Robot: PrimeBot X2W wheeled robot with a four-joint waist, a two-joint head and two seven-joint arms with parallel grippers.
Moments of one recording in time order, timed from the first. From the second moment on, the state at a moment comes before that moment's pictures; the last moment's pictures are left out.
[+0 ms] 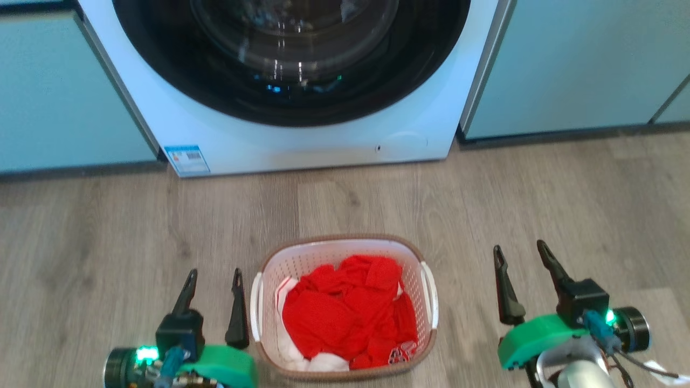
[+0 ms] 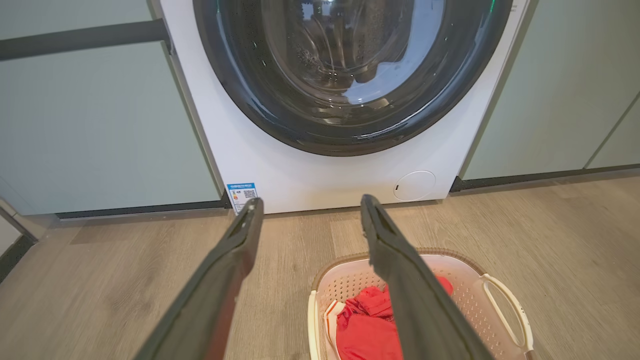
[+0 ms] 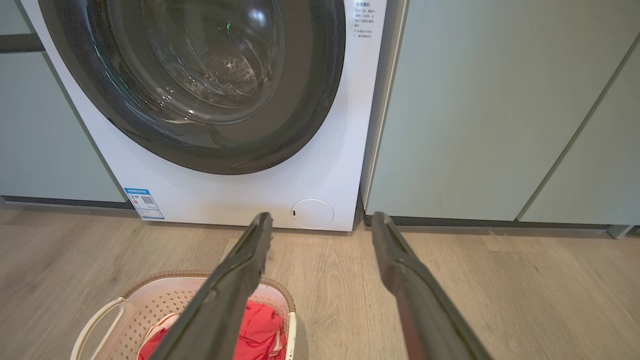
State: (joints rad) left arm 0.11 0.06 -0.23 0.14 -0.10 0.13 -0.25; right arm 0.02 -0.04 0.12 0.18 0.08 0.12 -0.25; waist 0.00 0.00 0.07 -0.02
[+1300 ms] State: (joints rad) left arm -0.45 0.04 -0.42 0.56 -0.21 0.16 -0.25; right arm -0.47 -0.11 0.19 0.58 0.21 0.12 -0.25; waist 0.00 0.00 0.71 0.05
